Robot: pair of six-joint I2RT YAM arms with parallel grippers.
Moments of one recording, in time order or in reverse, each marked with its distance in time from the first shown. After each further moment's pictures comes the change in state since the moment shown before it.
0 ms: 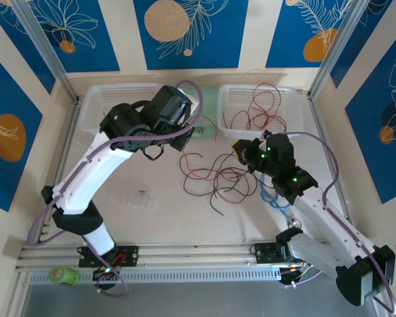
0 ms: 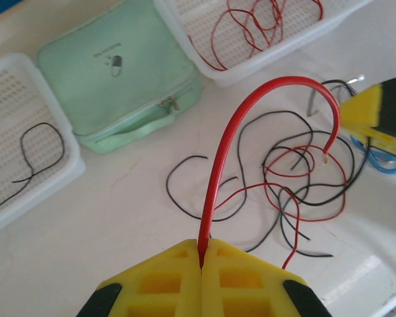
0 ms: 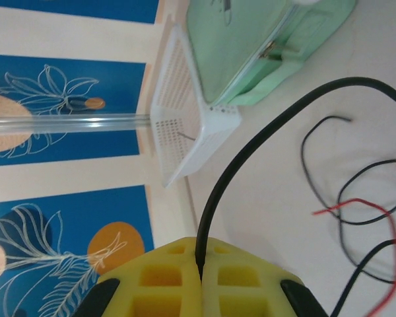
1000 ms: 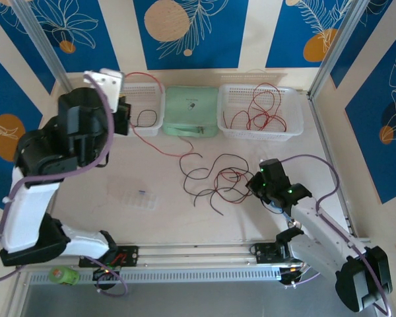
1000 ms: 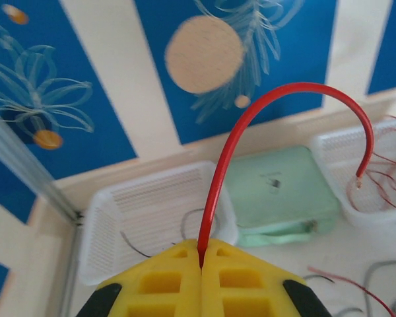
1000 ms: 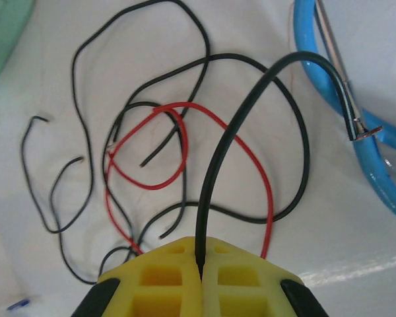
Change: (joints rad) left arm 0.045 -0.372 -0.119 0.242 -0.467 0.137; right arm -0.015 -0.024 -0.269 -0.302 0.216 -0.278
